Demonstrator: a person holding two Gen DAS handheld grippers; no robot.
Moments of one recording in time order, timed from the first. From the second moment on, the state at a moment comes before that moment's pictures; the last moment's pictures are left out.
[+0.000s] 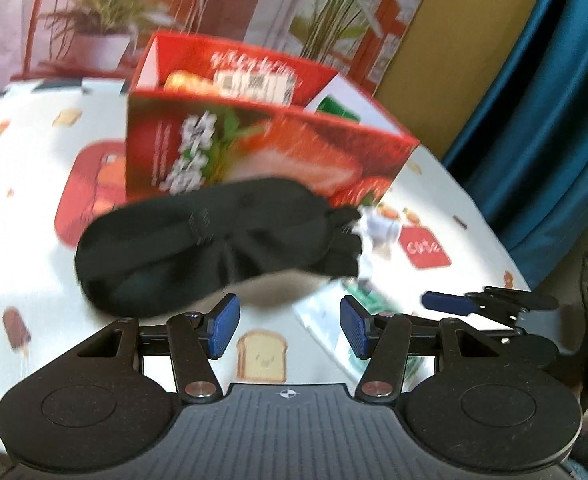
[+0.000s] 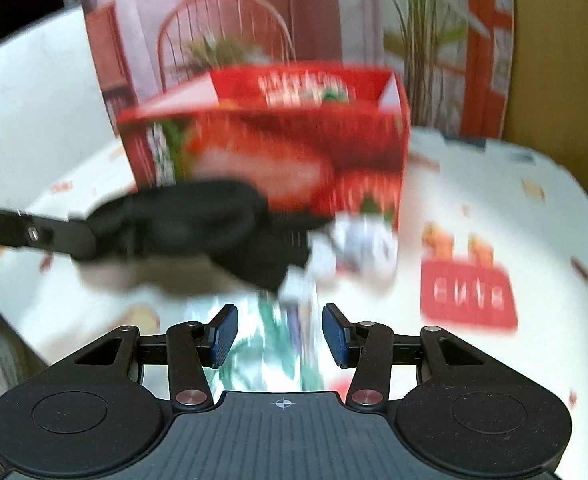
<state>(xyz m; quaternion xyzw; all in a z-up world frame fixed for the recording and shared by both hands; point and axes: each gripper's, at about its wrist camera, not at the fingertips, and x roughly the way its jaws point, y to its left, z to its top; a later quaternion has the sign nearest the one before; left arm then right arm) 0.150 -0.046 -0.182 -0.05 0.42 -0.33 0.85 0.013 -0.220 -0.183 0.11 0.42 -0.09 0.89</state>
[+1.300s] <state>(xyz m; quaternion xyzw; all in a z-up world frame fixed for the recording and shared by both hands) 0.175 -0.009 -0.234 -0.10 0.49 -0.24 0.83 0.074 -0.151 -0.207 0.17 0.47 0.00 0.87</state>
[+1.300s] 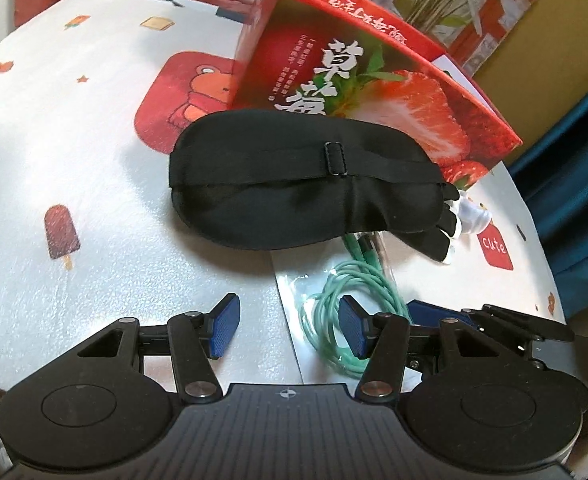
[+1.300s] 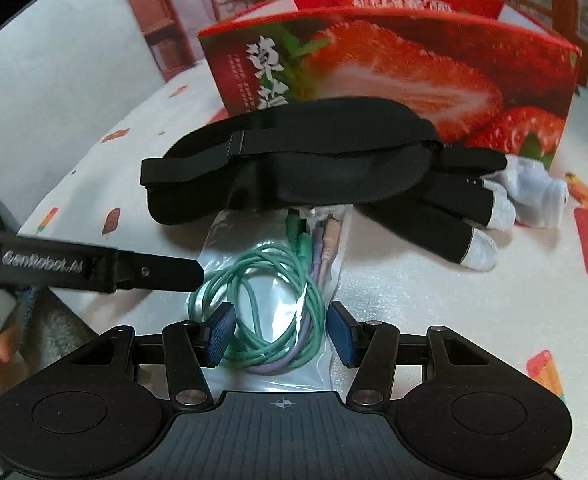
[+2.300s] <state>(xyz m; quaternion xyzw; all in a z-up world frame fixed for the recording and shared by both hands) 0.166 -0.035 -0.242 -0.10 0.51 -0.32 0.79 0.045 -0.164 -0.212 0.22 0.44 0.02 0.87</state>
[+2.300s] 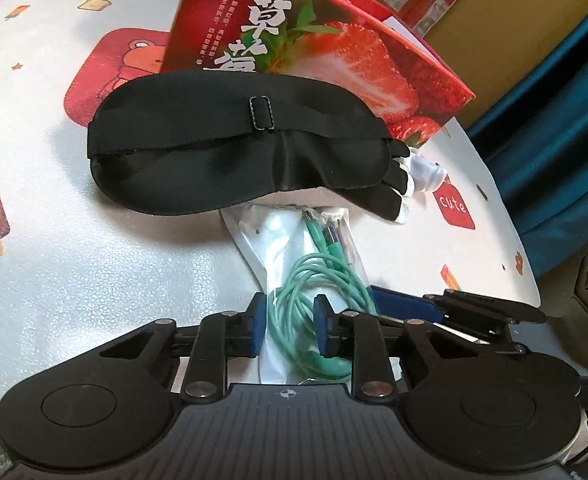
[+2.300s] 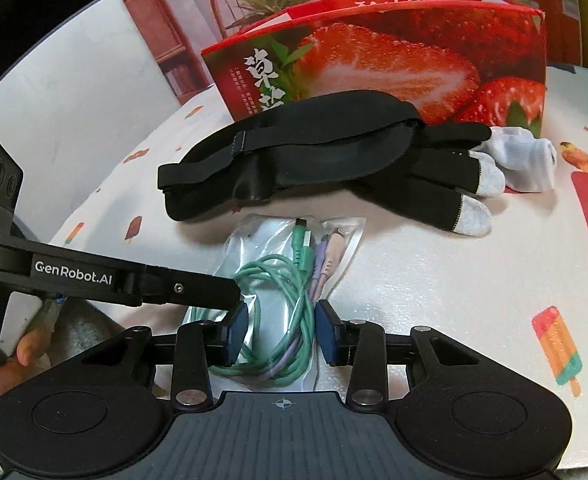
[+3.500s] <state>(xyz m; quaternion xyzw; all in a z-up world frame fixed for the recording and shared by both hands) 0.152 -0.037 -0.221 -0.05 0.46 -0.35 0.82 0.035 -0.169 -0.204 0.23 0.41 0.00 0.88</state>
